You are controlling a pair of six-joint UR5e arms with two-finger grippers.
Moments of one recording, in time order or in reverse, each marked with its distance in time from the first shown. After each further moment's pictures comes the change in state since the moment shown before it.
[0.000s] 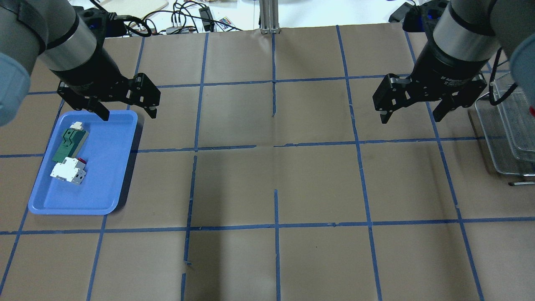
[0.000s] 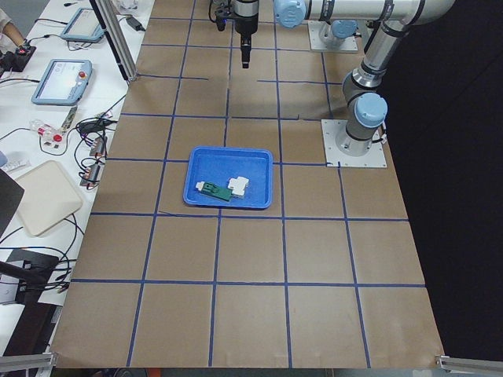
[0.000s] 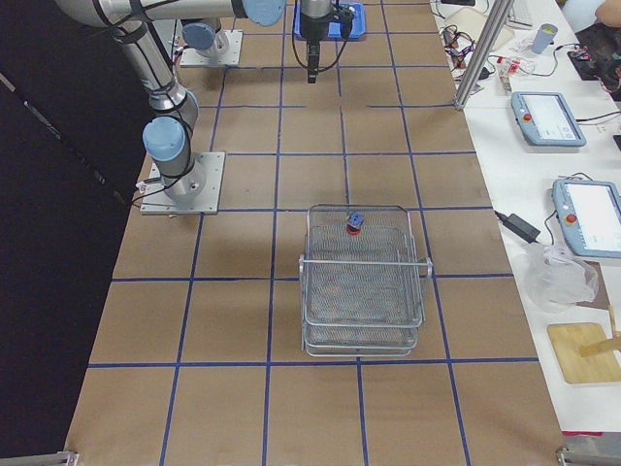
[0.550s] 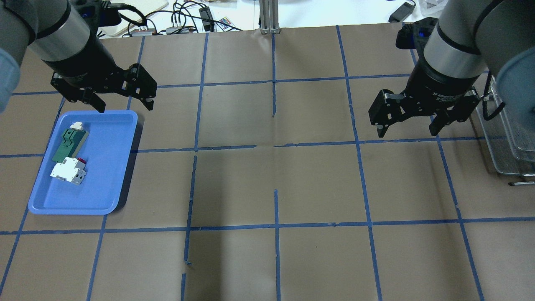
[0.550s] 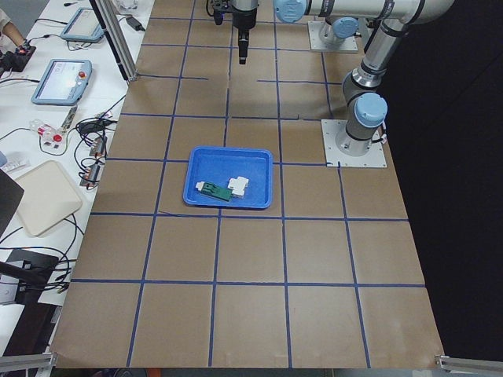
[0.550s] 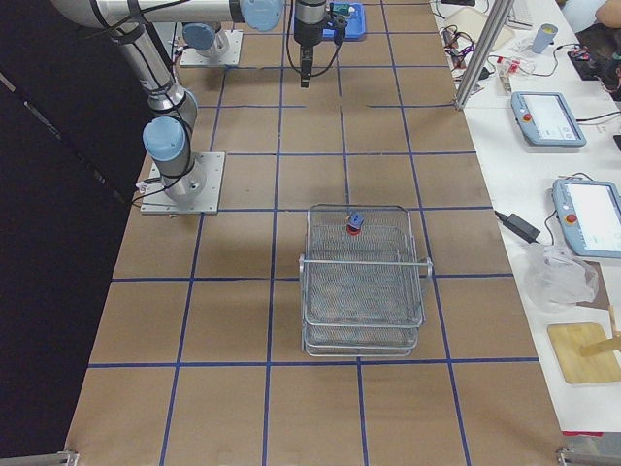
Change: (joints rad) left arm 0.001 0.002 0.018 -0.004 0.000 0.002; right arm -0.010 -0.024 0.061 0.000 -0.005 0.009
